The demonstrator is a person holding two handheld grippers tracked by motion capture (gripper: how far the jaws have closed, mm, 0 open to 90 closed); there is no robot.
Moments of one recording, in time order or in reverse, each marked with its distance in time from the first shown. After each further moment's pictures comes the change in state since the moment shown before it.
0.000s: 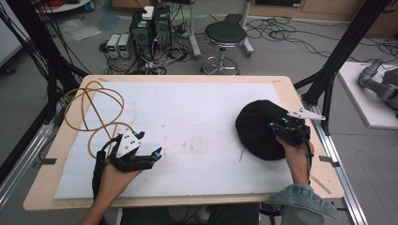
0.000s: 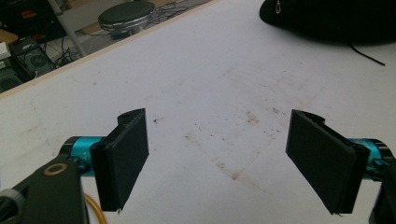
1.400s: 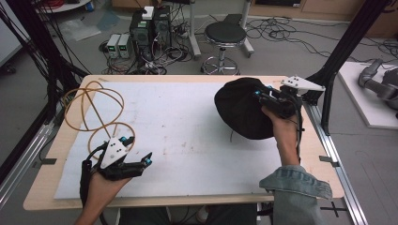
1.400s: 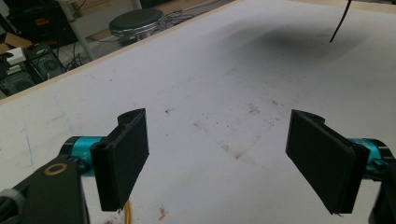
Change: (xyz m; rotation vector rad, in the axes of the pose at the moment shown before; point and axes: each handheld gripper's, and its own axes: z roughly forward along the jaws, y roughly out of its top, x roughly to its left) left arm 0.002 -0.011 -0.034 -0.030 0.028 0.001; right arm 0.046 0.102 -0.009 -0.227 0.173 0.002
